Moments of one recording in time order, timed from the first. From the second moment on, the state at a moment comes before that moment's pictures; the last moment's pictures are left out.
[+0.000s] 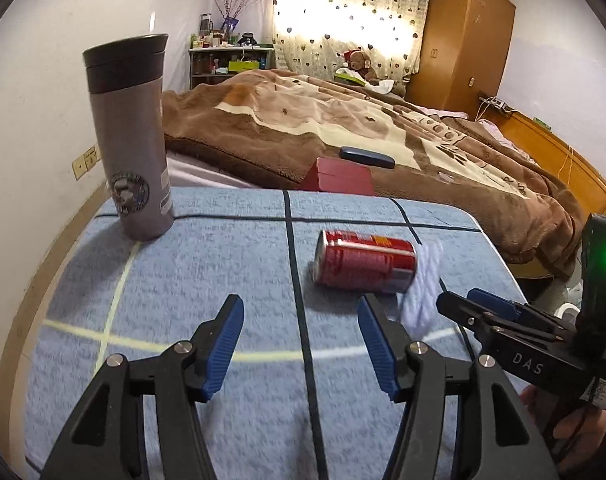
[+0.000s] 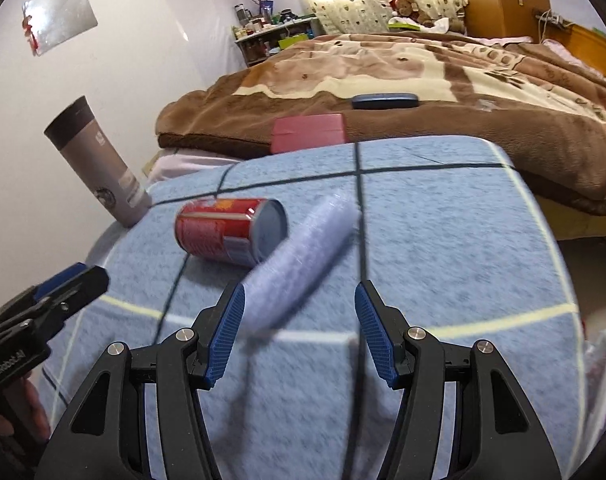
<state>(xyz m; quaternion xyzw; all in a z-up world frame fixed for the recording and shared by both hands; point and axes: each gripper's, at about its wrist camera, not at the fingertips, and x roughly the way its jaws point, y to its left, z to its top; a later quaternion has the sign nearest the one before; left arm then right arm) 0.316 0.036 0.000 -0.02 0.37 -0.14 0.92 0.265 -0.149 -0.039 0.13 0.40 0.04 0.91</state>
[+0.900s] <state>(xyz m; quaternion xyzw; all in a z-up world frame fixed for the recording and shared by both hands) 0.363 -0.021 0.000 0.14 0.37 -0.24 0.89 0.272 -0.173 -0.043 0.12 0.43 0.00 0.89</state>
